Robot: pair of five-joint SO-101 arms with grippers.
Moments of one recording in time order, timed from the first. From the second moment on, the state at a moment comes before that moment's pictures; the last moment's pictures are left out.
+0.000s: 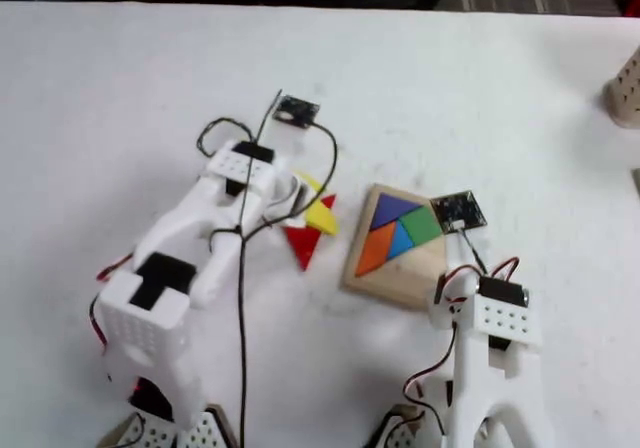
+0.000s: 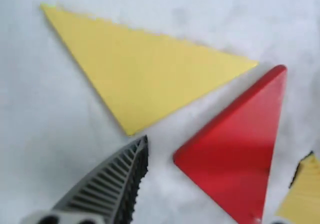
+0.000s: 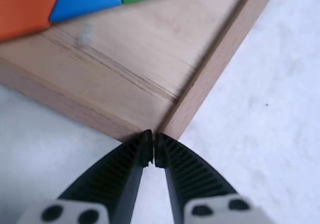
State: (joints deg) left arm 13.1 22.7 11.4 56.0 4.2; right arm 10.0 -41.2 74.1 53.5 29.6
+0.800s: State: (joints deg) left arm 17.9 24.3 9.0 60.7 -1.0; right arm 10.0 -41.2 74.1 53.3 29.6
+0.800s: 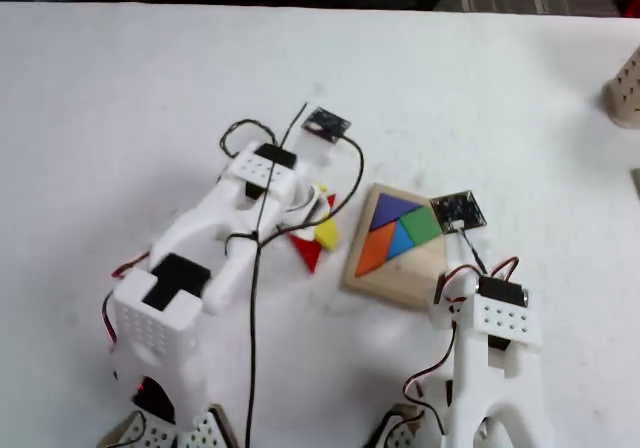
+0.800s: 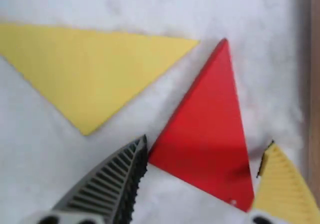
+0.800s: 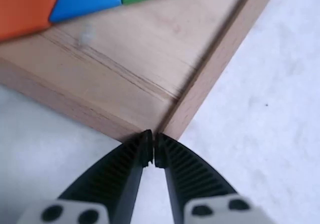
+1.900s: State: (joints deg) left arm 19.5 23.0 3.9 66.6 2.0; right arm 10.0 -41.2 74.5 52.7 29.6
